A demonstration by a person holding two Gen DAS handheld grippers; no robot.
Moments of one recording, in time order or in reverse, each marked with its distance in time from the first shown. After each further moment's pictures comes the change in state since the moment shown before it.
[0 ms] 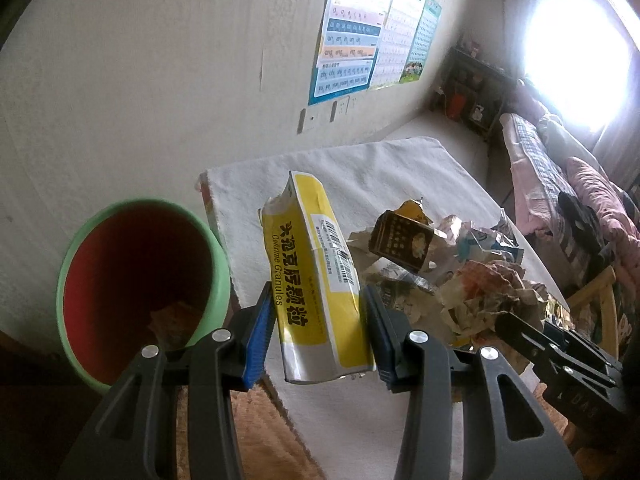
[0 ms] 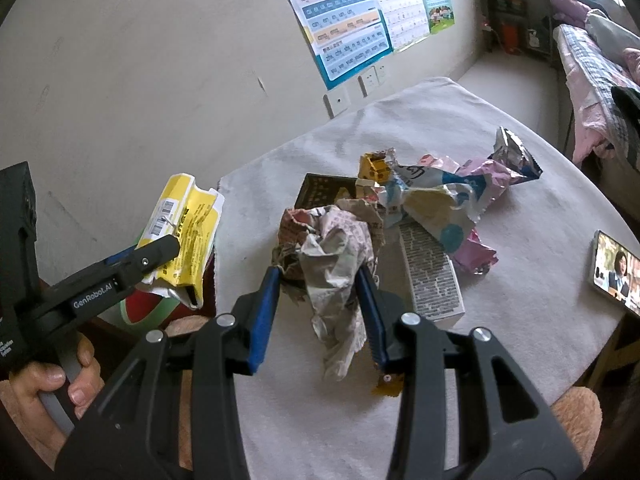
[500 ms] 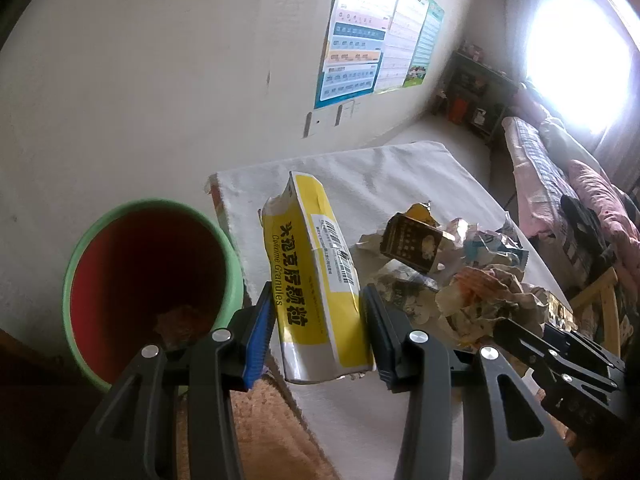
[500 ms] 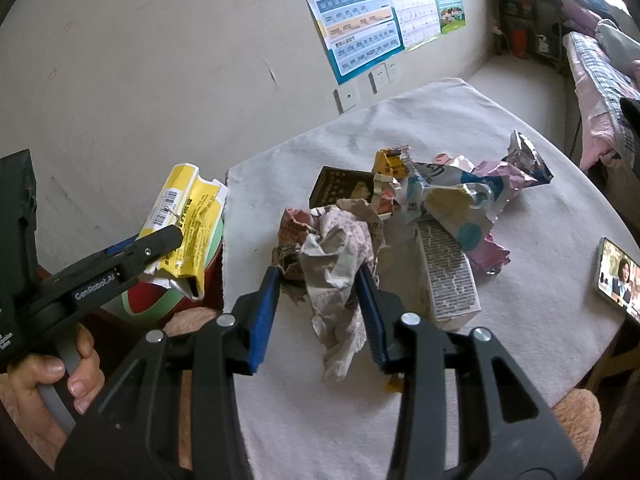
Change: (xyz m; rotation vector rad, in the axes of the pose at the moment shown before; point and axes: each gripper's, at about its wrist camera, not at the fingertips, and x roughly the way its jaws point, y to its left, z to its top) left arm -0.001 0.010 -0.003 -0.012 -0.011 0.009; right arm 0.003 0.015 -0.002 -0.036 0.019 0.003
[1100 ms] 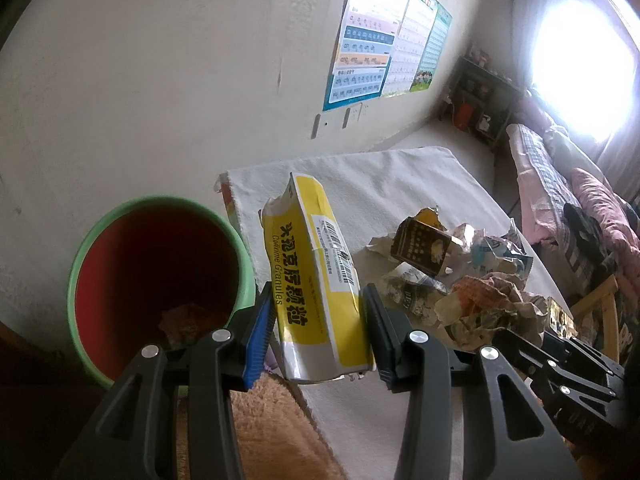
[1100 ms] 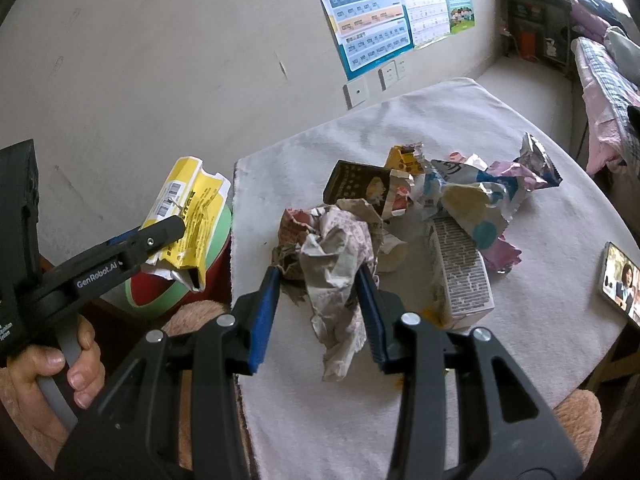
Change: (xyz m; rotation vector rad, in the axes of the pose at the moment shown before) left arm -0.002 0.014 0.001 -0.028 -0.010 0.002; right arm 0.004 0.014 -0.001 -0.029 0.017 0.005
